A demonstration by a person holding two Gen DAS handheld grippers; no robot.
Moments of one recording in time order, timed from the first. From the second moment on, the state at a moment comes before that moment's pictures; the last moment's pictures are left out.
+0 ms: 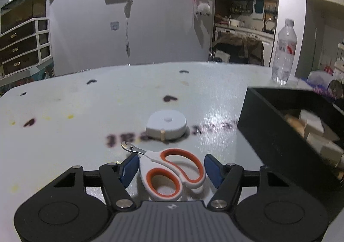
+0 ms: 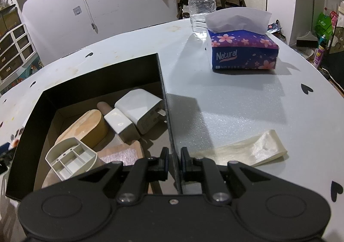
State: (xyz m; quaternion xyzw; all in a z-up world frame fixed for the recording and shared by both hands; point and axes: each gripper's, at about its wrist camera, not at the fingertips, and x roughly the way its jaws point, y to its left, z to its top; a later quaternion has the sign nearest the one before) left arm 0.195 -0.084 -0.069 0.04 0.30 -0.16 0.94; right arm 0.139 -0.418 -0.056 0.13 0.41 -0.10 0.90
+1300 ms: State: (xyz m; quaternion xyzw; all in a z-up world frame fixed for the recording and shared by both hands) left arm 0.218 -0.260 -0.033 -0.07 0.40 -0.34 0.85; right arm 0.143 -0.420 -0.055 0.12 0.42 -0.09 0.90
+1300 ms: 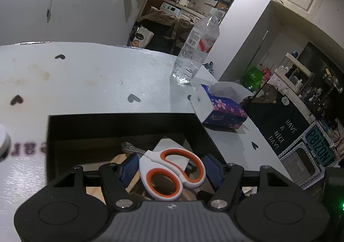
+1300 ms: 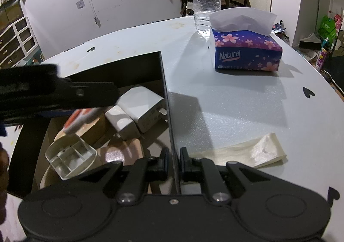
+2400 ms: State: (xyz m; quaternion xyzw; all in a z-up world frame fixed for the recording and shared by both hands) left arm 0.189 -0.238 -0.001 -0.02 0.36 -0.35 0.86; right arm 0.143 -0.420 -0.054 0.12 0.42 -0.09 0.90
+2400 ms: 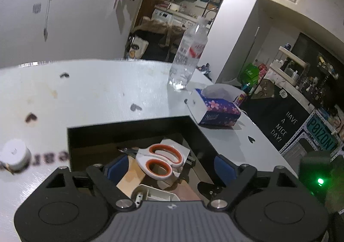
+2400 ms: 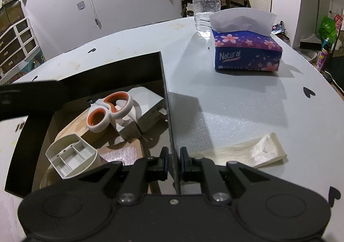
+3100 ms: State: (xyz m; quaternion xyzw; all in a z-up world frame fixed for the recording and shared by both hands) left arm 0.182 -0.112 -0.010 -0.02 0.30 -0.20 0.93; right arm 0.141 -0.420 -0.054 0.12 0.41 -0.09 0.90
